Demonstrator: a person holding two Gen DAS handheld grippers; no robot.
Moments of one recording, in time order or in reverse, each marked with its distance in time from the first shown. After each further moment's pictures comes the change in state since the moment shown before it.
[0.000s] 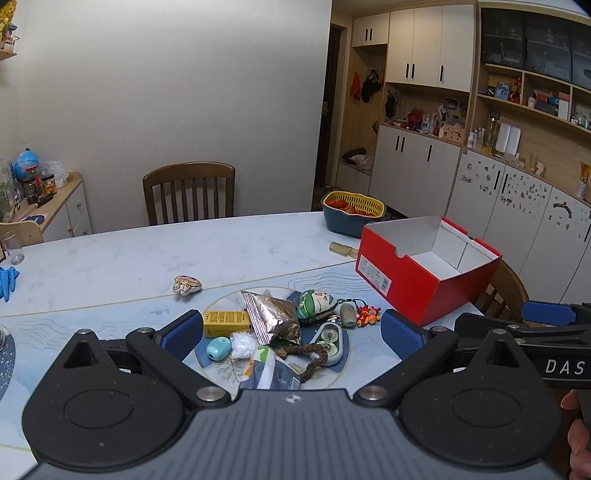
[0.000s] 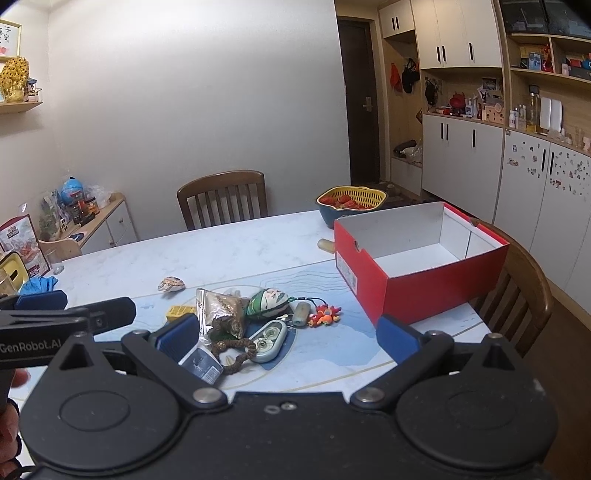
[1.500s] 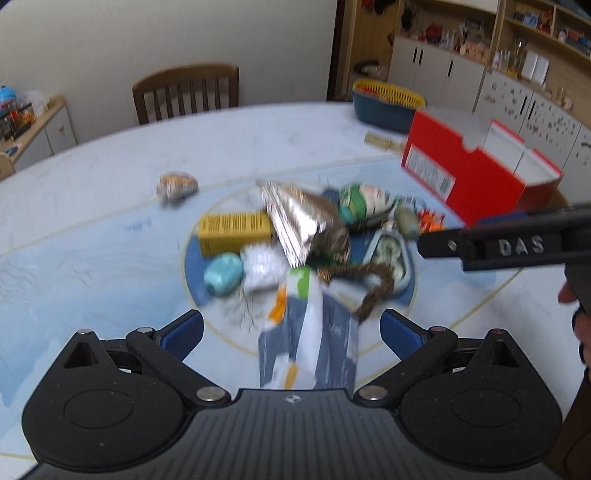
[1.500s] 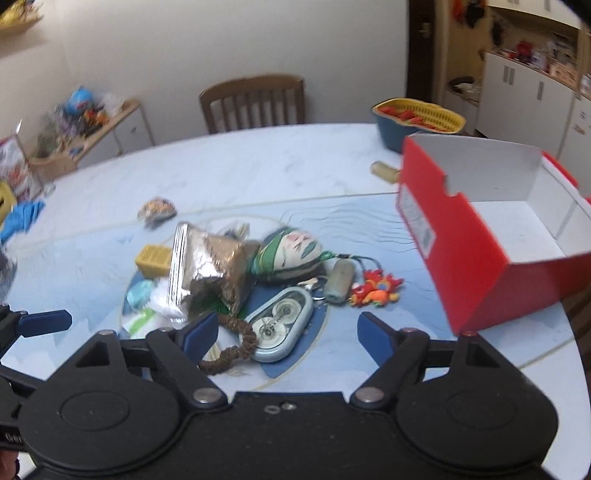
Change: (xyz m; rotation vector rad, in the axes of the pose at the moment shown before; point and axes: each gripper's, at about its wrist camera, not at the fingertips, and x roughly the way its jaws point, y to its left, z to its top) left arm 0.143 0.037 -0.055 0.024 0.321 0.008; right arm 0.188 0.009 -0.002 -0.144 0.326 0.116
